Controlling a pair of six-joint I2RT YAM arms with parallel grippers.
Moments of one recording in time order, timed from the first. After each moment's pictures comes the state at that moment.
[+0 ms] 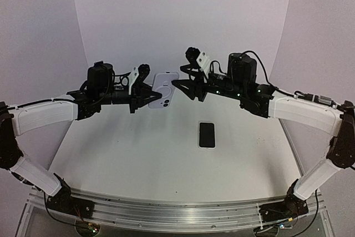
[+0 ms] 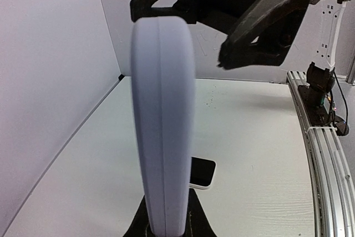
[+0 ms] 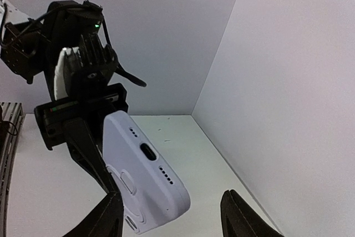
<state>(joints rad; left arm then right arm) -0.64 1.41 1.04 0.19 0.65 0.29 0.82 1.55 1.29 0.20 -0.30 -0.32</state>
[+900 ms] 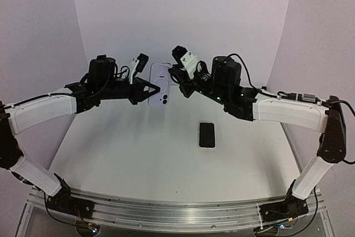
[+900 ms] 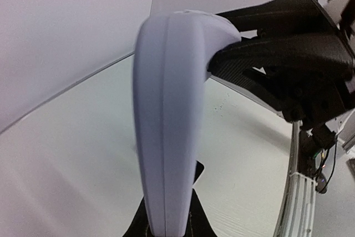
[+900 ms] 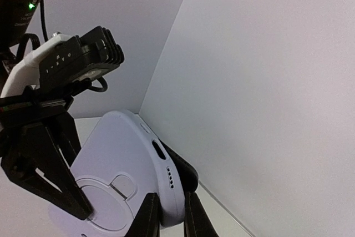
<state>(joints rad) -0.66 1.42 1.14 0.02 0.47 -0.07 0.90 1.67 1.36 0.31 0.02 -0.39</state>
